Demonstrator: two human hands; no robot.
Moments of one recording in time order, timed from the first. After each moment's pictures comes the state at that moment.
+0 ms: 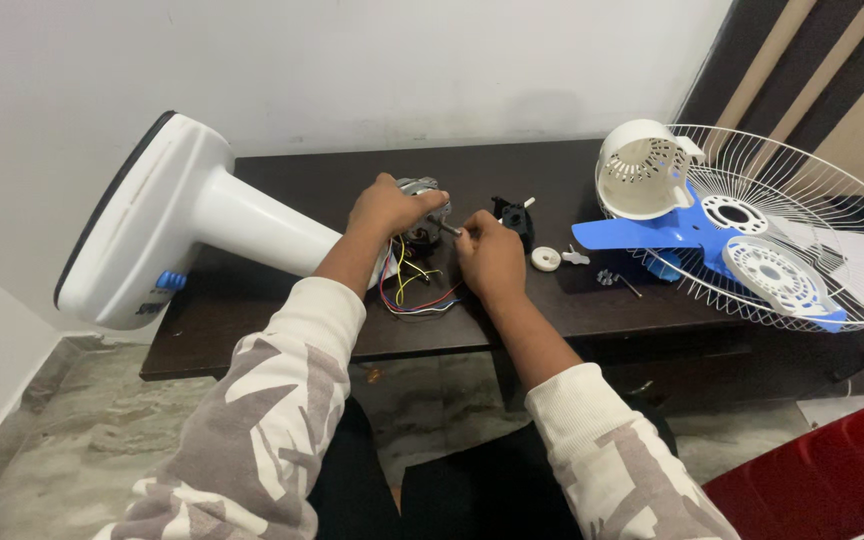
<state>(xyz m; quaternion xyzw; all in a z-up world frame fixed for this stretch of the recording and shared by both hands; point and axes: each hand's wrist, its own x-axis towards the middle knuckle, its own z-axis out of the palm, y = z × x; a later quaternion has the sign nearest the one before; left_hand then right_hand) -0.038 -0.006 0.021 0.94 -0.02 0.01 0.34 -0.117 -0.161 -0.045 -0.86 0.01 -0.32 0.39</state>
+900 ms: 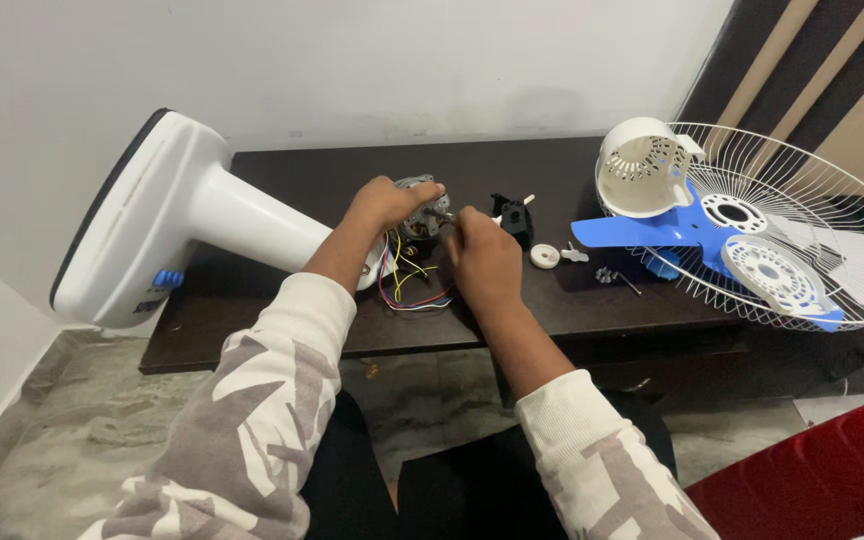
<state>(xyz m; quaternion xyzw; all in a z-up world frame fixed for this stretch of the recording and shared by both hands) -0.017 0.001 0.009 0.89 -0.03 -0.03 0.44 -0.137 -0.150 -0.039 -0.85 -0.09 -0.44 0.26</state>
